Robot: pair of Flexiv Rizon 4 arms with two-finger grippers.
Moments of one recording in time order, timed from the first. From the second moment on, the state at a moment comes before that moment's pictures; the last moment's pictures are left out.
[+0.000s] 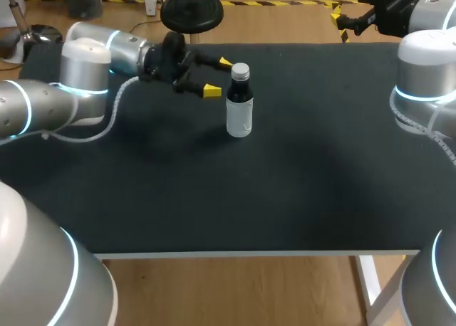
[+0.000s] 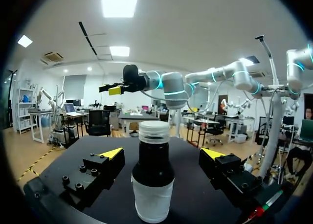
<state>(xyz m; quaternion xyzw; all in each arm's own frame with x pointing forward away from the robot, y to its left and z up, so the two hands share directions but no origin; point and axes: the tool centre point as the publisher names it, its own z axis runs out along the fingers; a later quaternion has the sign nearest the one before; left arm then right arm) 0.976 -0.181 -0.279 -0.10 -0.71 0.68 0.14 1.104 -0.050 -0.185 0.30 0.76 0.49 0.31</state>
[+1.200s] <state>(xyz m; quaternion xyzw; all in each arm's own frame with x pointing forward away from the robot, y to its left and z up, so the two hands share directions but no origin) 0.967 -0.218 -0.284 -0.16 -0.69 0.68 0.19 1.104 -0.050 -0.185 0.30 0.76 0.49 0.31</state>
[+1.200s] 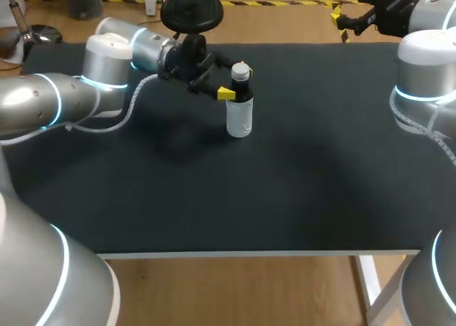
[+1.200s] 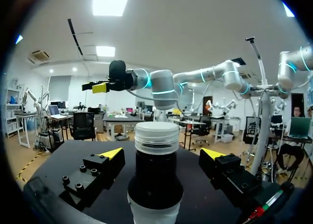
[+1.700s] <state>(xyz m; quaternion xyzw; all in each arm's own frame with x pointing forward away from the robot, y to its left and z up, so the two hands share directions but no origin) 0.966 -0.222 -0.285 -0.17 -0.69 0.68 0.19 1.104 -0.050 -0.185 0.30 0.76 0.49 0.31</state>
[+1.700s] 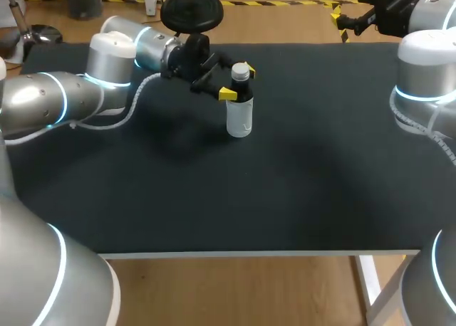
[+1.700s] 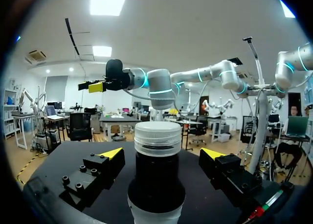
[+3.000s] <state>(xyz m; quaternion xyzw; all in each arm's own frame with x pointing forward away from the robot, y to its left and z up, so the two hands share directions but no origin) 1.029 -0.194 -0.279 -0.11 -0.70 0.70 0.10 1.104 -0.050 -0.185 0.30 0.76 0.49 0.31</state>
